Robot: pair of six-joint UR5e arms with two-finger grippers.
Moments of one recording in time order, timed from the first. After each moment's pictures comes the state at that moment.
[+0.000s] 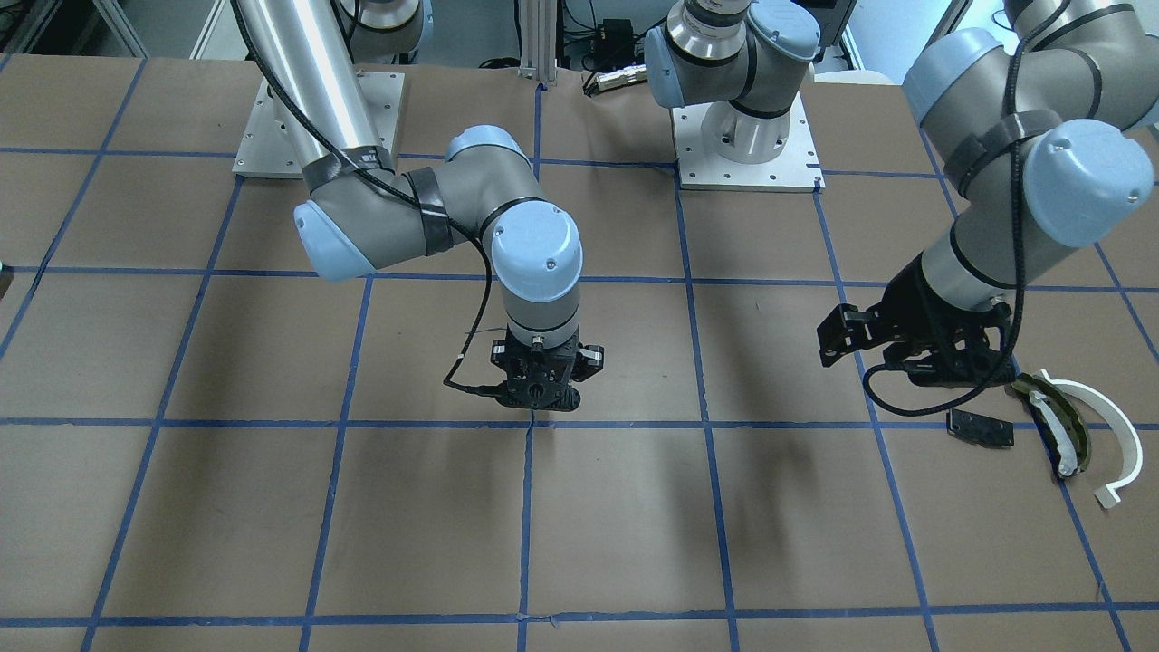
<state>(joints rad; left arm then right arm) -1.36 -1.75 -1.69 -1.33 1.52 0.16 2.00 -1.05 1.62 -2.15 -1.51 0.49</state>
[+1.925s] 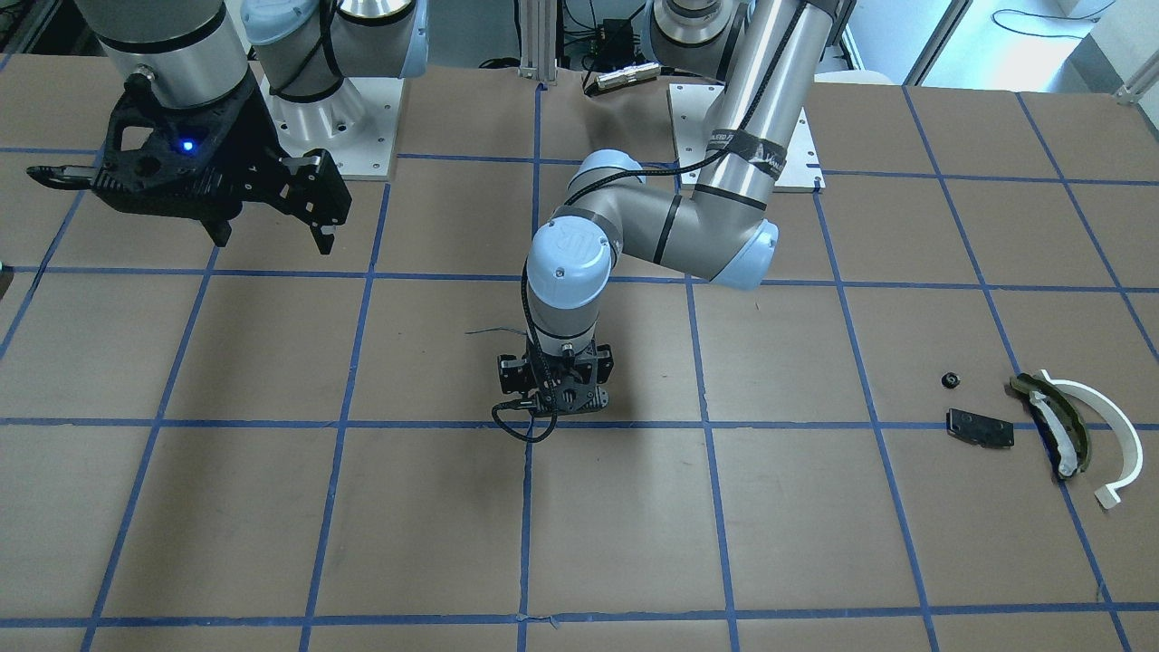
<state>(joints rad) -1.94 -2.09 -1.78 -0.82 1.54 -0.50 1.61 -1.54 1.53 -1.62 -1.58 0.11</state>
